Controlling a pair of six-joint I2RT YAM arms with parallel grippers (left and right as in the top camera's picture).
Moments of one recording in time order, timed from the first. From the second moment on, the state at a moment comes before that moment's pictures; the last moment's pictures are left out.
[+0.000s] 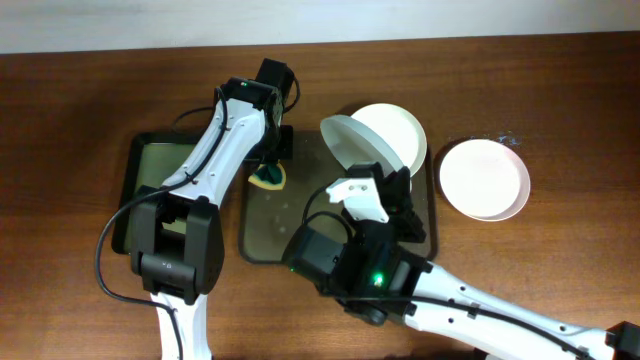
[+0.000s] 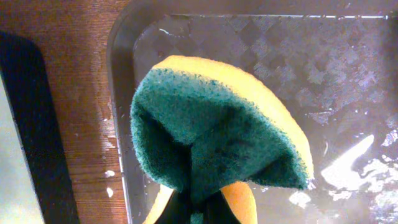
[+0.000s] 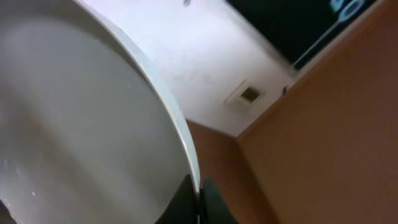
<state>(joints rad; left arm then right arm) -0.34 2.14 1.83 -1.14 -0.08 -0.29 1.07 1.42 1.21 -0.99 1.48 0.55</state>
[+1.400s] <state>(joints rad) -0.34 2.14 1.83 -1.16 -0.08 -0.29 -0.30 1.47 1.22 -0.98 -0.09 0.49</state>
